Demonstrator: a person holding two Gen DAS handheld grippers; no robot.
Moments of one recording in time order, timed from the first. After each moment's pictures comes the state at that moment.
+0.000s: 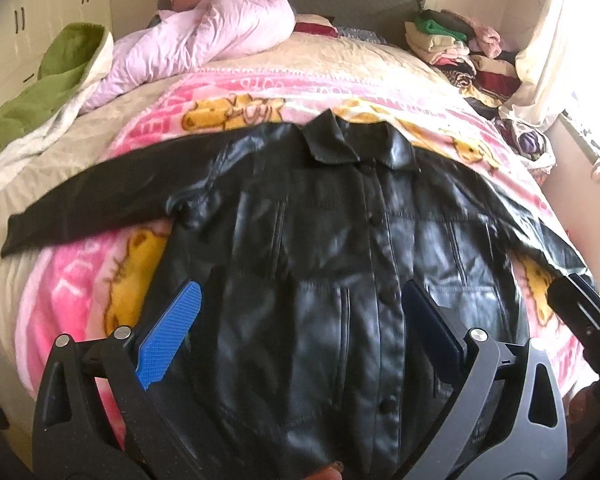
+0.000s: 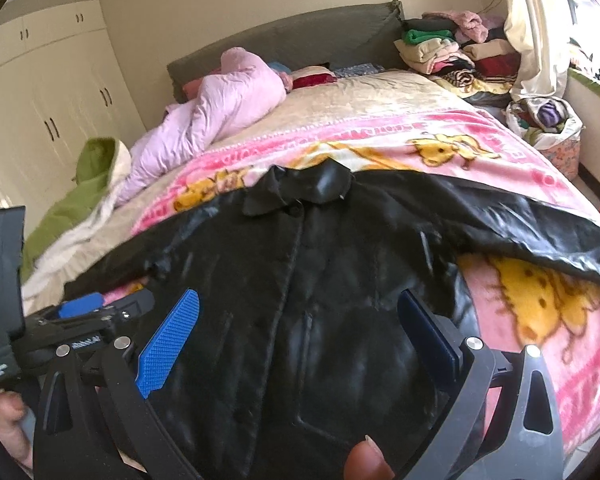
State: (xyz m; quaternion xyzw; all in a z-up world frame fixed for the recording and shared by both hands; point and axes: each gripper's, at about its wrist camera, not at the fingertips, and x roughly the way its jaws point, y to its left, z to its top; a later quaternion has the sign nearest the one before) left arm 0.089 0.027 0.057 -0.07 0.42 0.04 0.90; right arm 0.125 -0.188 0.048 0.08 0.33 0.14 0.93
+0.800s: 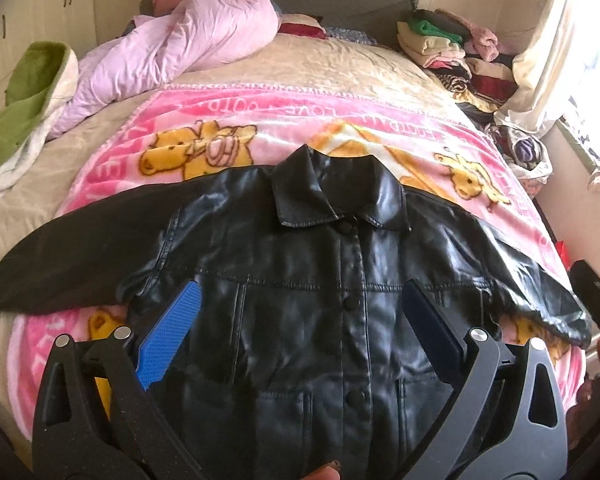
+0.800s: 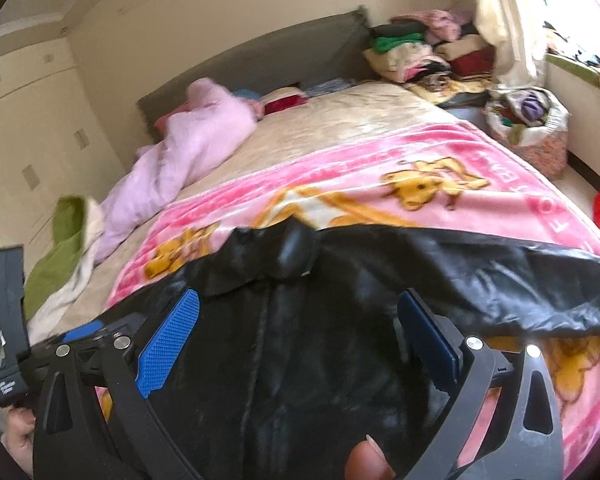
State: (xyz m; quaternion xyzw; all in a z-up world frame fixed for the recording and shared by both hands) left arm 0.194 0.009 0.074 -0.07 0.43 0.02 0.90; right arm 0.214 -0.245 0.073 0.13 0.30 0.08 0.94
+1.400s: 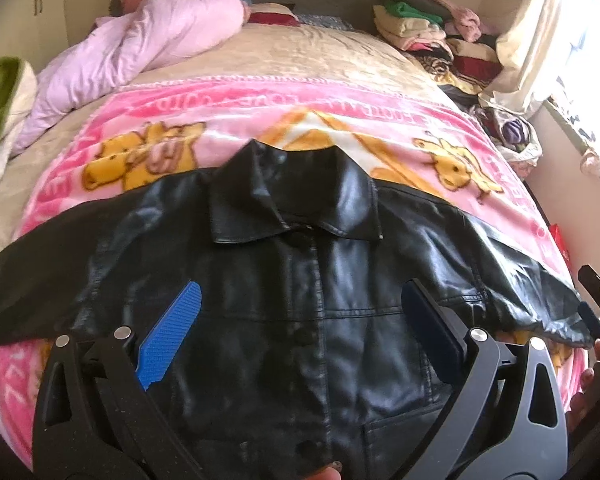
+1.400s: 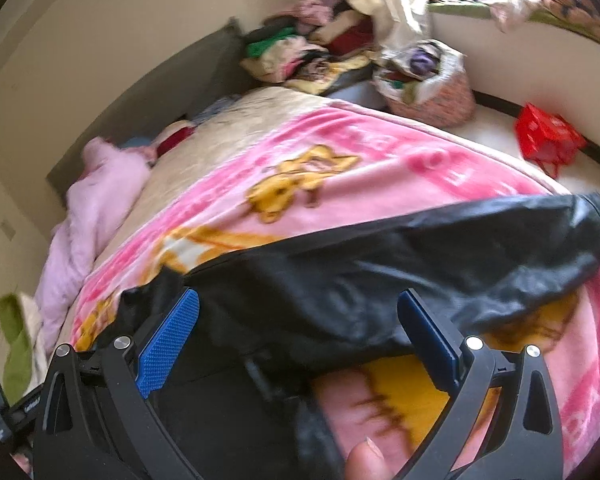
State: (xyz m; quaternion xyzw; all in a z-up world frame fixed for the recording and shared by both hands) left arm 0.246 -0.039 0.046 -0.06 0.44 -0.02 0.89; right arm 0.226 -0.379 0.023 0.25 0.31 -0.10 0.91
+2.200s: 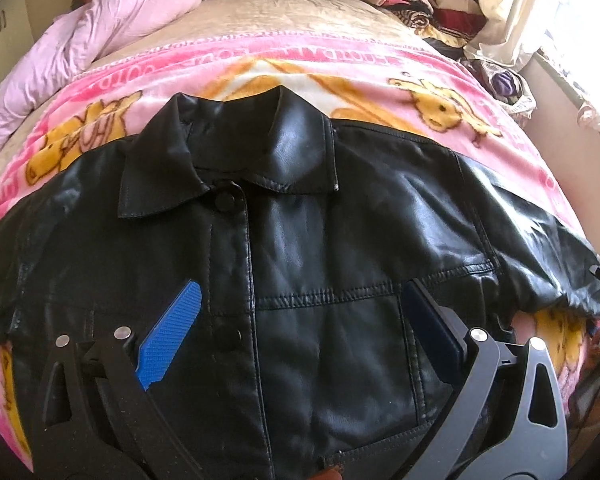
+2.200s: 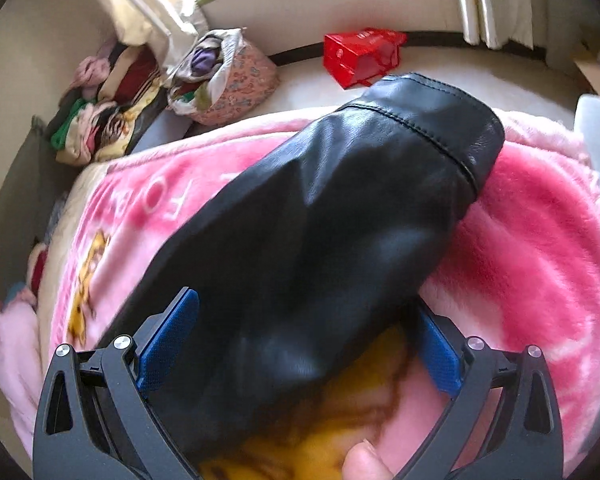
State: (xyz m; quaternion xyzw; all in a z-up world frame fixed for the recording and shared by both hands) left arm 0.270 -0.094 -0.012 -0.02 0.49 -0.05 0.87; right arm 0.199 -0.551 -0.077 0.44 0.28 -0.35 0.78
